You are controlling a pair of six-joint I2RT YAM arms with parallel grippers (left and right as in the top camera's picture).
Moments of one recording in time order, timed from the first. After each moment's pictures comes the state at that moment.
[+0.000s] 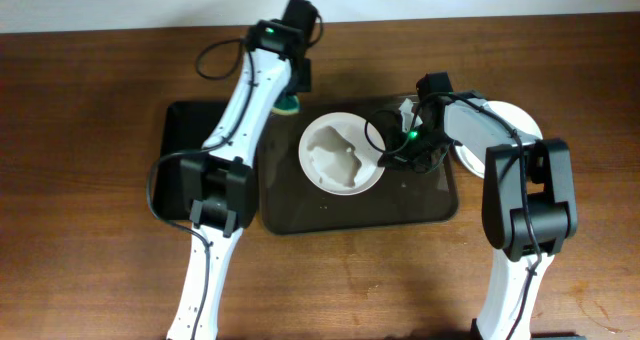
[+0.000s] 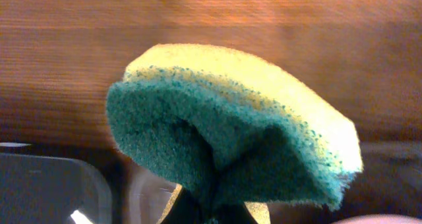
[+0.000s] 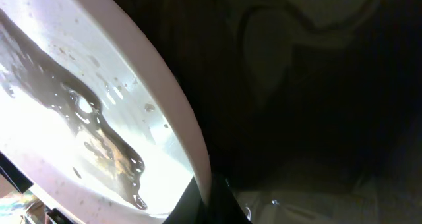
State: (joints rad) left arm -0.37 2.59 2.60 -1.29 -0.20 -0.34; right arm 0.11 2.15 1.44 -0.81 -0.57 0.25
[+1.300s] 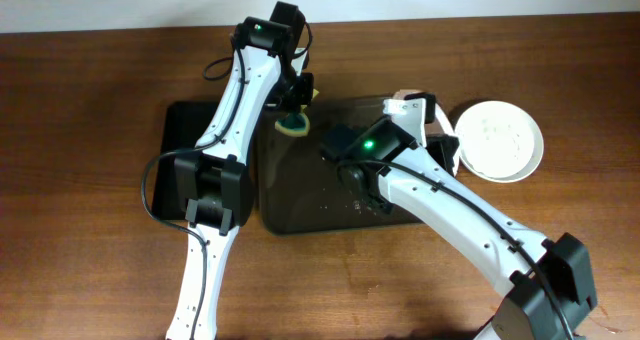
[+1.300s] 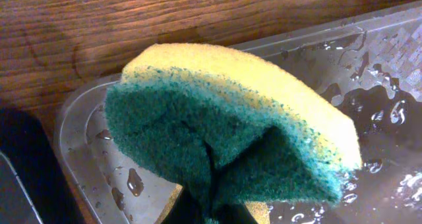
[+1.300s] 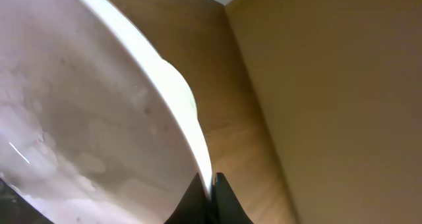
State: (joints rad) left arm -0.33 2.59 2.61 -1.45 0.14 -0.18; right arm 0.69 1.74 1.50 -1.55 1.14 0.93
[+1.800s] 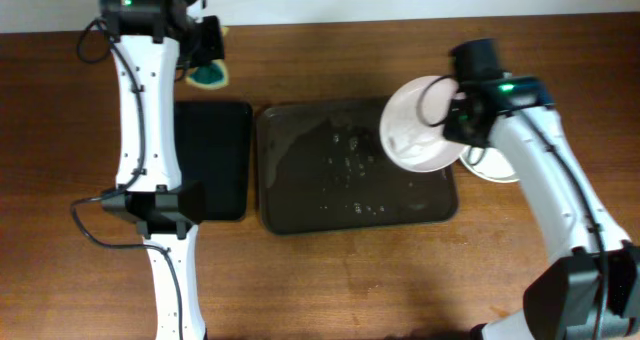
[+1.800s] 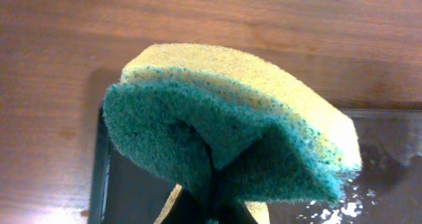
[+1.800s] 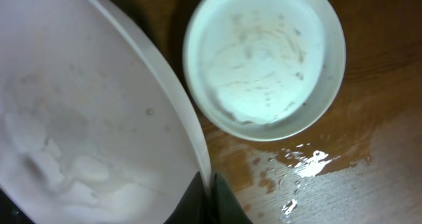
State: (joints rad) left arm -0.07 2.43 2.97 -1.68 0.03 -0.18; right arm 0.09 1.69 1.51 -1.08 0.23 0.39
